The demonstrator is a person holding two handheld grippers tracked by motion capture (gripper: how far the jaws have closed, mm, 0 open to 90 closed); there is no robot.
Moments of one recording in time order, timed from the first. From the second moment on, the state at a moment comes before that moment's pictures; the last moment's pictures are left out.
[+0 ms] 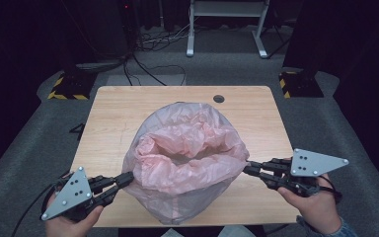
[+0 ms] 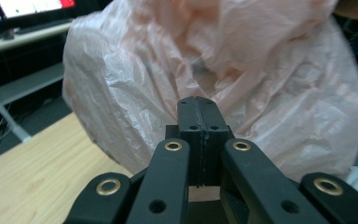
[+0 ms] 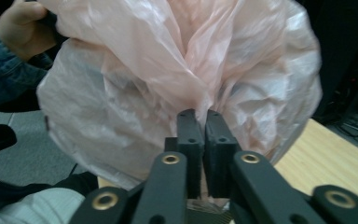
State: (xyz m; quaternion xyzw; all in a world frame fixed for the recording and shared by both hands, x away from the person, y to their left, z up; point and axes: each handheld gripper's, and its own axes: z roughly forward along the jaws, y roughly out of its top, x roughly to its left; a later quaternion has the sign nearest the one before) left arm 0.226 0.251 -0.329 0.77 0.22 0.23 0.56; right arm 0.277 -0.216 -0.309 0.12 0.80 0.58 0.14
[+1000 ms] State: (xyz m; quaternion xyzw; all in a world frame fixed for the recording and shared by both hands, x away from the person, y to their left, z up) left arm 0.258 0.257 -0.320 0.73 0.26 0.28 0.57; right arm 0.330 -0.164 -0.234 0.13 0.73 0.66 0.14
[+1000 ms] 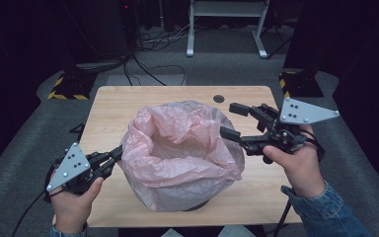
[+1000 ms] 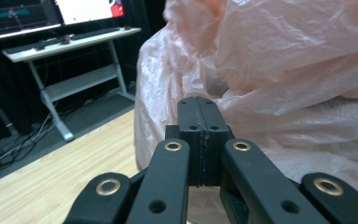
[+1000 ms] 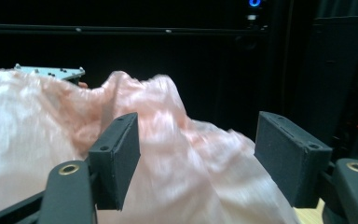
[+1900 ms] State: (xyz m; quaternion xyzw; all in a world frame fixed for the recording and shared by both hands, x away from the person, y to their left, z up) left arm 0.261 0.251 -0.347 0.75 0.25 0.27 0.55; right arm 0.343 -0.193 -0.265 0.13 0.75 0.62 0.21
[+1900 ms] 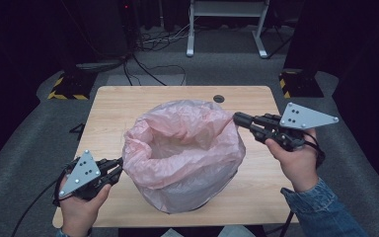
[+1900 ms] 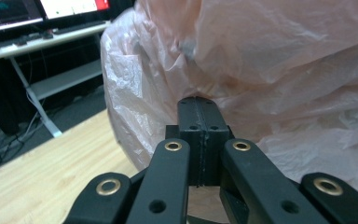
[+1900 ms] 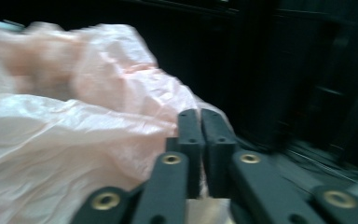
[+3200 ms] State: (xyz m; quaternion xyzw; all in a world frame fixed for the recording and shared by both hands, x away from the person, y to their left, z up) left arm 0.267 0.235 -0.368 0.76 0.25 0.24 0.55; right arm 0.350 -0.213 -0.346 0.17 0.80 0.57 0.12
